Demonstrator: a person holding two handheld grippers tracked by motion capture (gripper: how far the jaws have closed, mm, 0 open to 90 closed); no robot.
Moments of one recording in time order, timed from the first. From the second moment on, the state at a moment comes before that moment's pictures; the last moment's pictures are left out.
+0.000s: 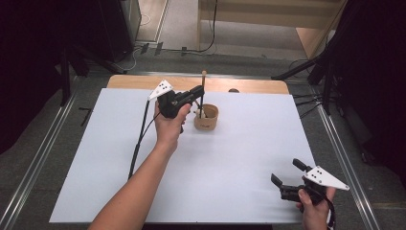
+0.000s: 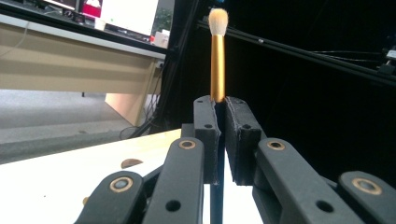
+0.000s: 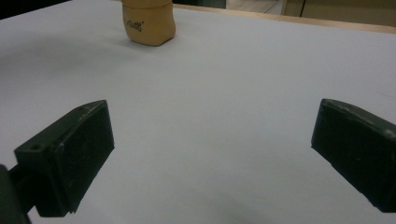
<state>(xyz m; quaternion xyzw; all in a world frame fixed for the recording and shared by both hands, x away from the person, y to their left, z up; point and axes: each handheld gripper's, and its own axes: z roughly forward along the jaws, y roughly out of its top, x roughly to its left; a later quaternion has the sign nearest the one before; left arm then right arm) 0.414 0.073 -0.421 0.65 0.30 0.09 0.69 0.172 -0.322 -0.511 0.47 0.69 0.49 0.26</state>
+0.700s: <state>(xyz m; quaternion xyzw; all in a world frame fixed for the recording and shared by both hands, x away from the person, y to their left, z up) 0.426 0.050 -0.421 0.64 0.29 0.10 0.70 0.173 -0.321 -0.512 0.47 0.69 0.49 0.25</state>
